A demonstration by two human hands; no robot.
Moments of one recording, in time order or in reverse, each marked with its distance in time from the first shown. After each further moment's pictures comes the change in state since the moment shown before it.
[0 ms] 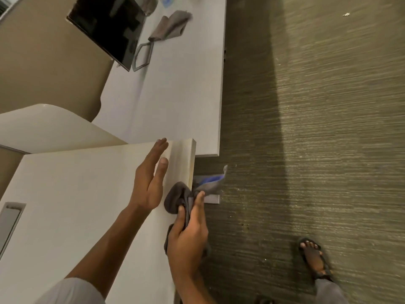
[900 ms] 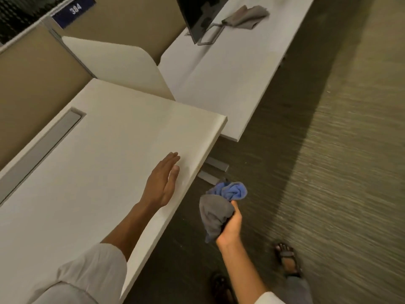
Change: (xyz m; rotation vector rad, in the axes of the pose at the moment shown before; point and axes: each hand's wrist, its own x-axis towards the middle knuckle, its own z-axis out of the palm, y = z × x) left_hand -0.168 0.039 0.000 0.167 0.124 -0.388; right_hand 0.019 0.070 -0.146 0.888 -0.495 1.055
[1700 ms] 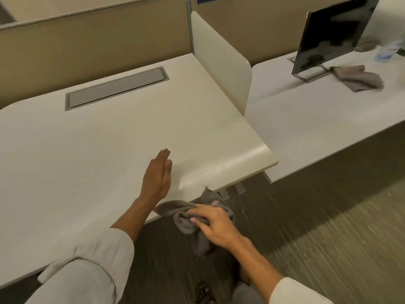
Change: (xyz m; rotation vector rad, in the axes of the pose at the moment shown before) left_hand -0.057 -0.022 -0.030 -0.143 0.521 -0.479; right_hand -0.006 -0.050 0.074 -1.956 -1.467 -0.706
